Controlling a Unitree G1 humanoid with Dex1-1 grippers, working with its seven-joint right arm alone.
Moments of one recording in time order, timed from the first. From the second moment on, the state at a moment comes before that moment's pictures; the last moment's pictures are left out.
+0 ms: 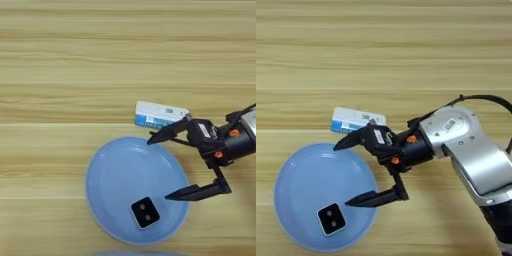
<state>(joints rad) -0.19 -0.80 0.19 -0.42 0.31 0.43 1.50</state>
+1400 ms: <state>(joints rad) -0.12 -0.73 0.42 -0.27 0.01 0.13 1.38</state>
